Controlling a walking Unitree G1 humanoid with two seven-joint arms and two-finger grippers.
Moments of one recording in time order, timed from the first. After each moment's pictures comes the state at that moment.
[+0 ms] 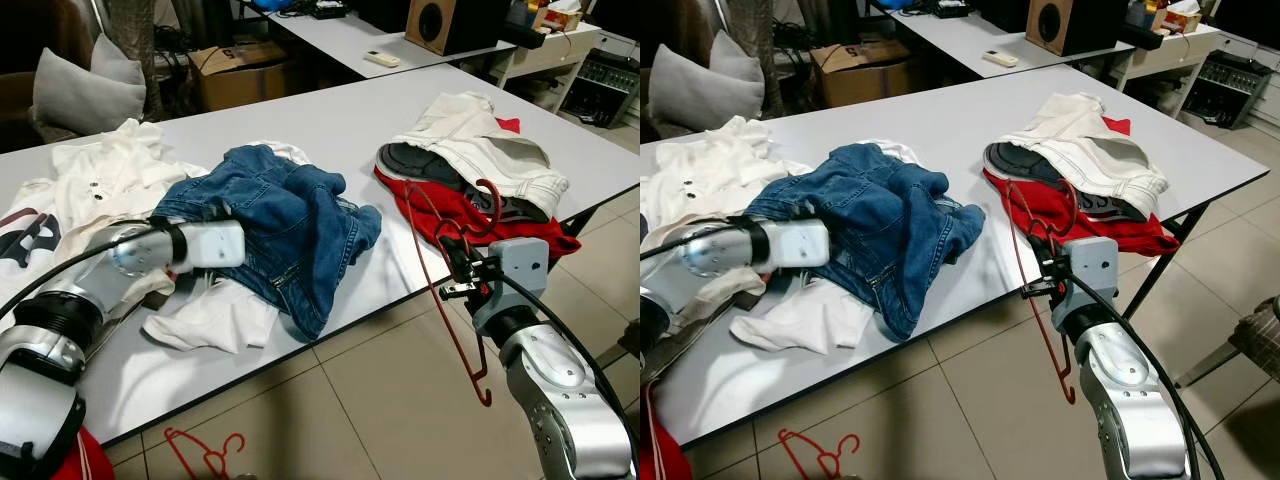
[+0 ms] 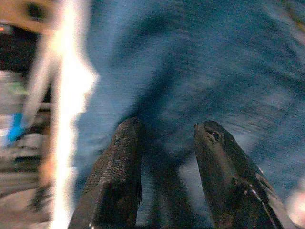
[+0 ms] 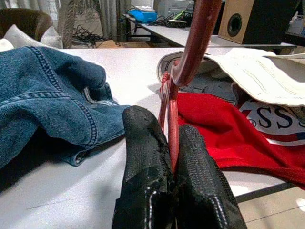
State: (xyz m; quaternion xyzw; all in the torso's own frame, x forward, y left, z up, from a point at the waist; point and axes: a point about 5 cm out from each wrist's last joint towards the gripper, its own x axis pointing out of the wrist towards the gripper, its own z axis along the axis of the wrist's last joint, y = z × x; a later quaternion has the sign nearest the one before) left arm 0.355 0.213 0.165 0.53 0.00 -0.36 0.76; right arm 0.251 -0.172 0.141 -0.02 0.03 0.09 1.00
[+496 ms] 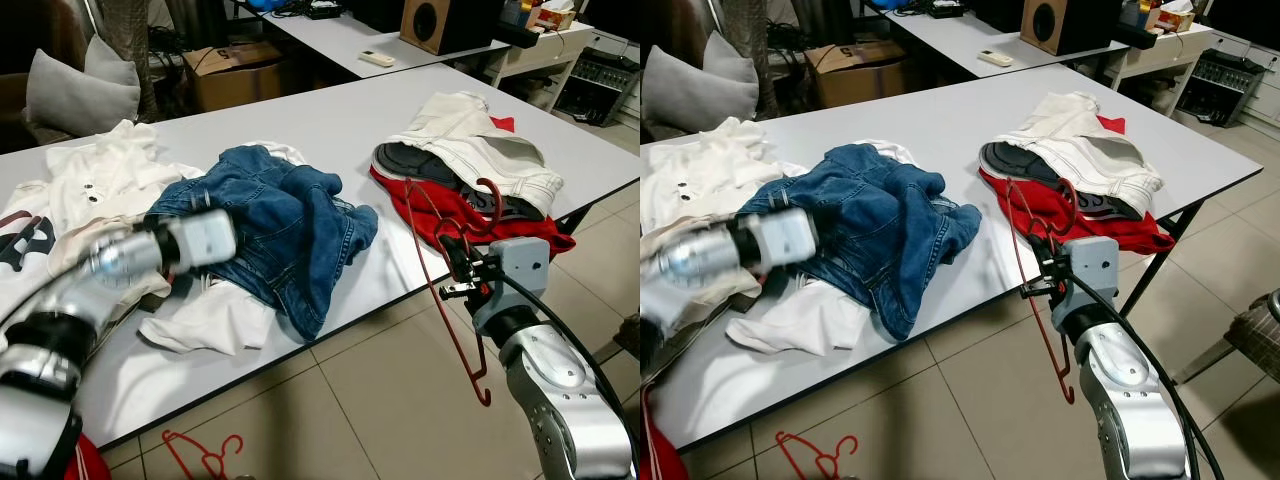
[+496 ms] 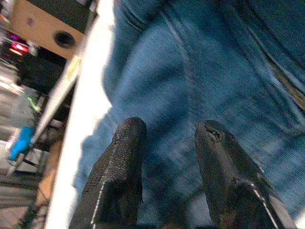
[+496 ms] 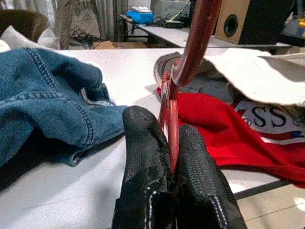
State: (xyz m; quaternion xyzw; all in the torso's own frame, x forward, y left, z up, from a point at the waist) left arm 0.338 0.214 0.153 0.48 -0.02 -0.39 0.78; right arm 0.249 -0.173 0.140 -0.02 0.03 0.09 1.00
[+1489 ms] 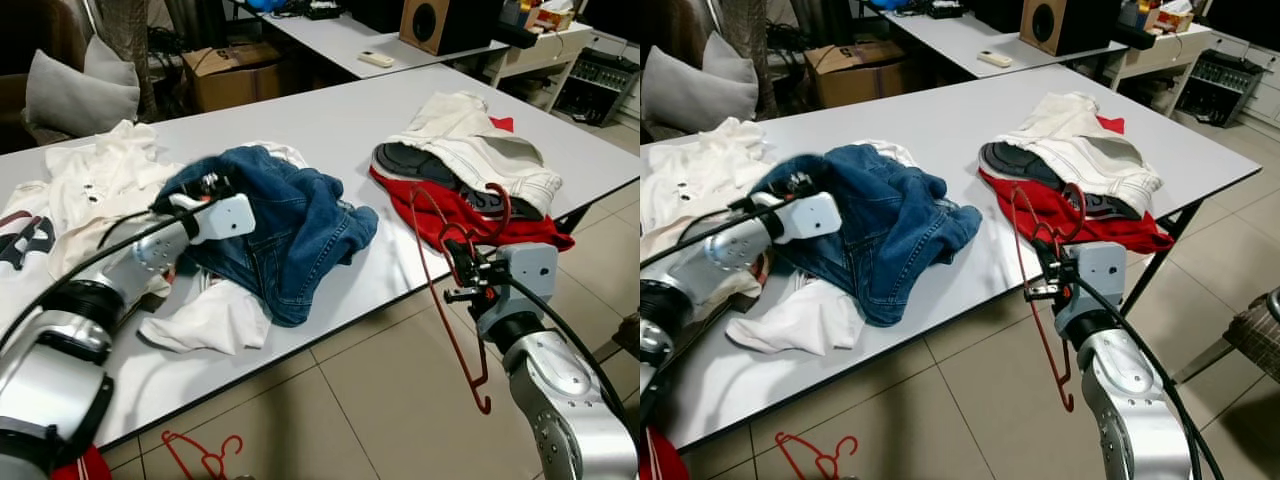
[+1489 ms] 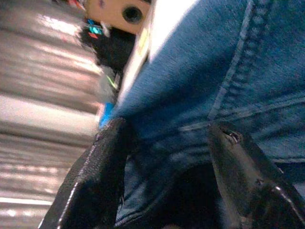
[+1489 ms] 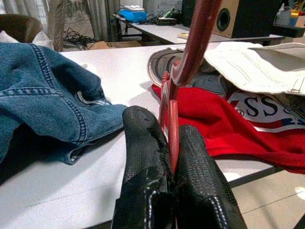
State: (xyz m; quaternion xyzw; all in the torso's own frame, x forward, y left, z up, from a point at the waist) left arm 0.373 0.205 0.173 0.59 -0.08 -0.22 0.77; right arm 0.244 -0.175 0.141 0.00 0.03 0.08 1.00
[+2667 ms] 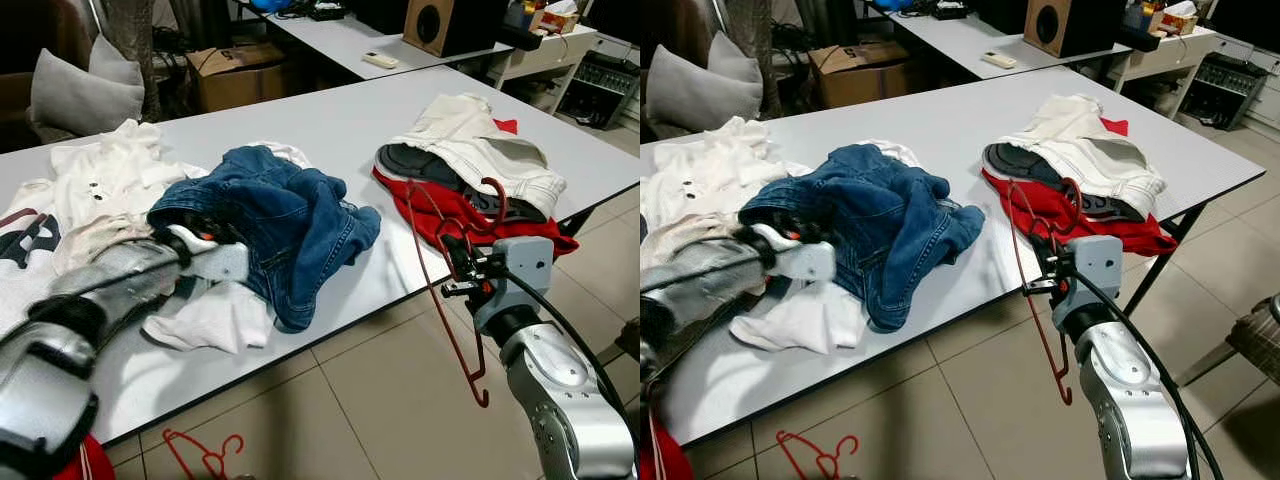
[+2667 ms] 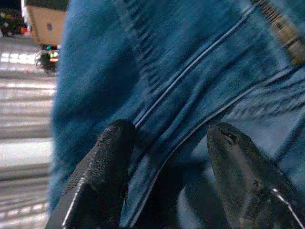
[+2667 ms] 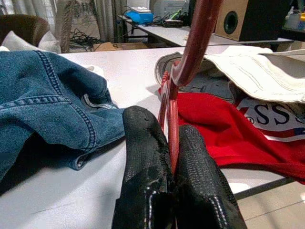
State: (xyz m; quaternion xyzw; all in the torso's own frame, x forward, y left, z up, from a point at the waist) left arm 0.354 0.205 0.127 0.66 -0.05 -0.30 0.68; right arm 0.250 -0.173 0.143 0.00 0.03 0.08 1.00
